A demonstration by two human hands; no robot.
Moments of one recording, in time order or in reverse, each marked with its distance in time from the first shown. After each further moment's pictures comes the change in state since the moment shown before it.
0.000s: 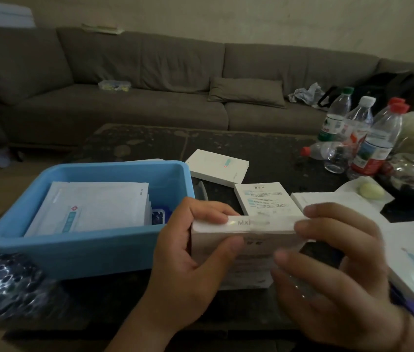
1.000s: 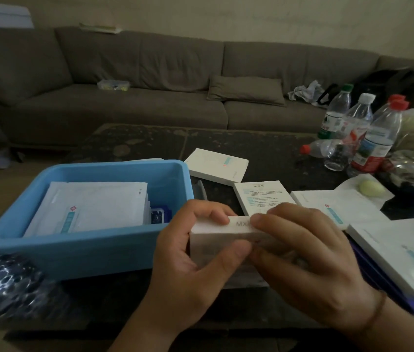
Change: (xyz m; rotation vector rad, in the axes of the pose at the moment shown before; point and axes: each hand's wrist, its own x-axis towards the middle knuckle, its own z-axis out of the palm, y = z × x) left_hand -0.001 0.002 0.004 0.042 0.013 0.003; right_hand -0.003 0.014 0.019 -0.050 -0.180 -0.141
